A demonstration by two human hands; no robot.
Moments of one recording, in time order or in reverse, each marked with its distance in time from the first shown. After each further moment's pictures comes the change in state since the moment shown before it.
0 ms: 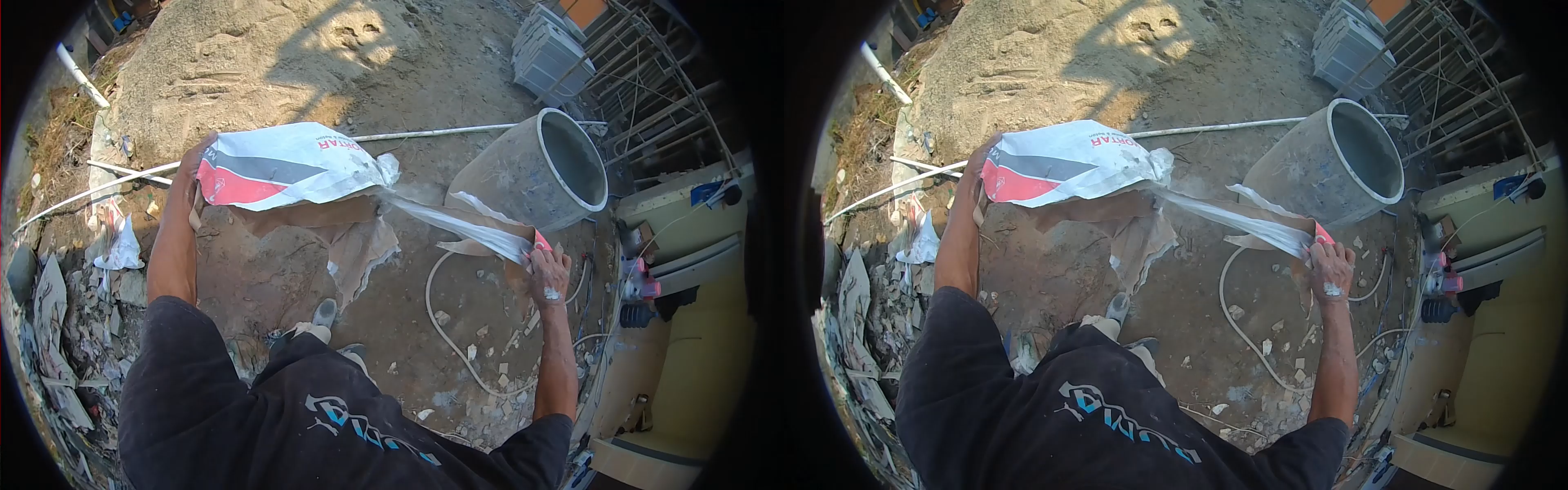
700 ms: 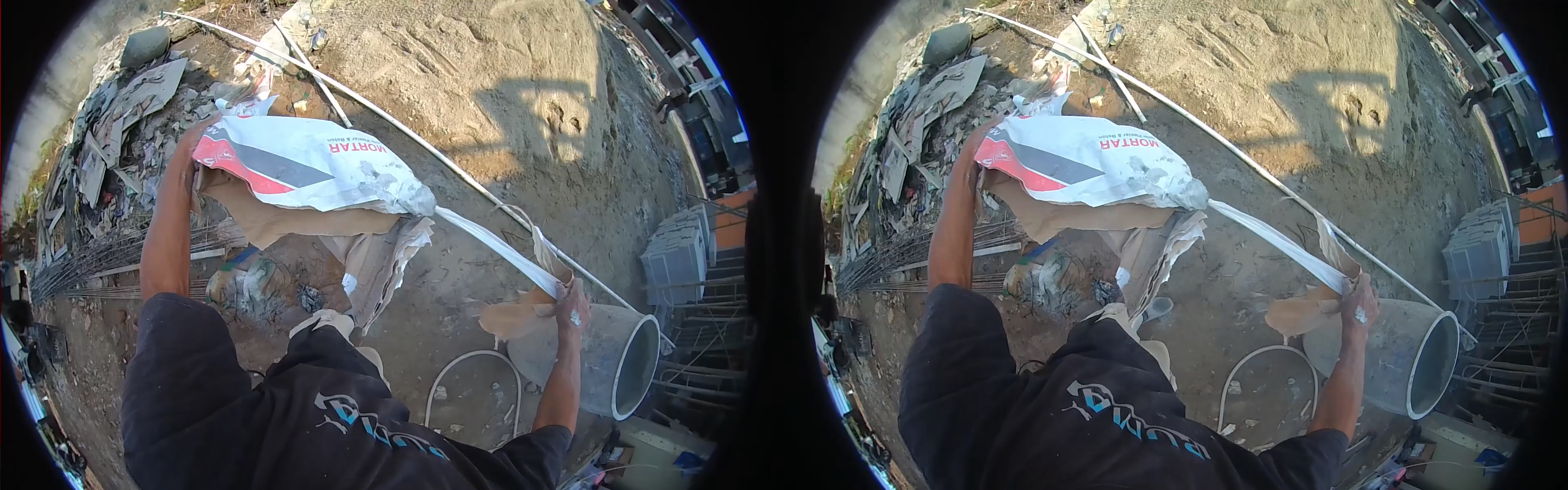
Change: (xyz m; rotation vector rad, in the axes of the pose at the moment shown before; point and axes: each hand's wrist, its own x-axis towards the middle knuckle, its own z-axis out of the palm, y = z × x) left_hand -0.359 0.044 -0.280 0.110 0.831 0.198; right_hand 0.254 -0.141 0.106 0.210 -0.282 0.008
